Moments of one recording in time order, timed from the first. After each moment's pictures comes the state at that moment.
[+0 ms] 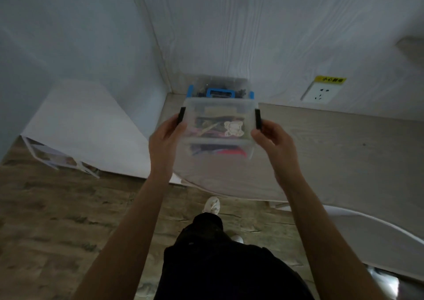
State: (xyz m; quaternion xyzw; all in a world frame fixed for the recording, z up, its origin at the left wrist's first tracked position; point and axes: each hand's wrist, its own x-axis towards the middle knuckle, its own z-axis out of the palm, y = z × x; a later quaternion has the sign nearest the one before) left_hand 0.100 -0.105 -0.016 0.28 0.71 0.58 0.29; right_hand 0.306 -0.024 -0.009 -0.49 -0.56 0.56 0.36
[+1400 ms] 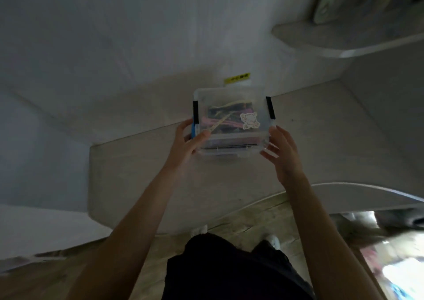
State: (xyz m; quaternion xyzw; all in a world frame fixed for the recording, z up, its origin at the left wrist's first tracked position) left_hand 0.221 0.045 -0.035 0.37 0.59 0.42 0.58; right_hand 0.444 0.028 -0.052 -0.58 -0.26 0.57 0.52
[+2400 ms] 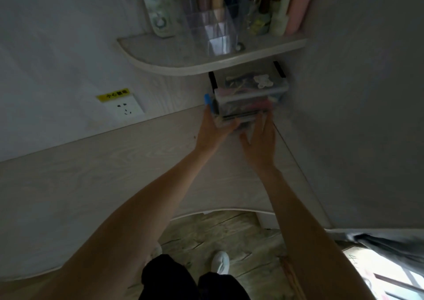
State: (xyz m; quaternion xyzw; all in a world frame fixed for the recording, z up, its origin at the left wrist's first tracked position) left_hand 0.605 0.152 -0.080 0.53 0.57 0.41 0.48; right_hand 0.730 0.124 -0.122 -0.73 -0.61 0.13 0.28
